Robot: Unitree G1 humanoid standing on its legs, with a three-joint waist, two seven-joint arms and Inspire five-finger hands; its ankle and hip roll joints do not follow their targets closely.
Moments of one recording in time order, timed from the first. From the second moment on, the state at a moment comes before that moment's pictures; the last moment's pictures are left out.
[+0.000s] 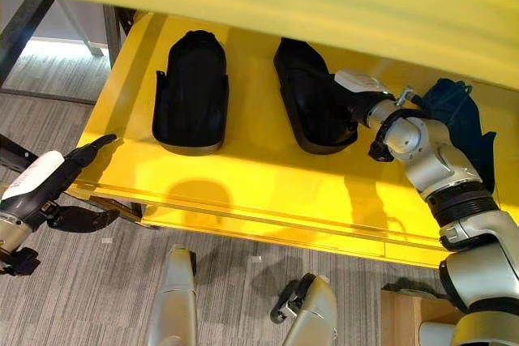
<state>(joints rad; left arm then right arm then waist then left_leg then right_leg) 0.35 0.98 0.31 -0.25 0.06 -0.17 -0.10 -0.92 -0.94 0.49 0.52 -0.22 -0.10 0.24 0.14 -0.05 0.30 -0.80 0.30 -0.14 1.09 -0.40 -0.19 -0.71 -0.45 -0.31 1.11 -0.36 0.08</state>
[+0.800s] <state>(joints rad) 0.33 0.88 0.33 -0.27 0.09 -0.15 -0.09 -0.72 -0.91 0.28 0.34 -0.21 -0.05 0.25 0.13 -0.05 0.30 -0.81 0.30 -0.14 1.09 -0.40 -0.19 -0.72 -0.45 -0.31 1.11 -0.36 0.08</state>
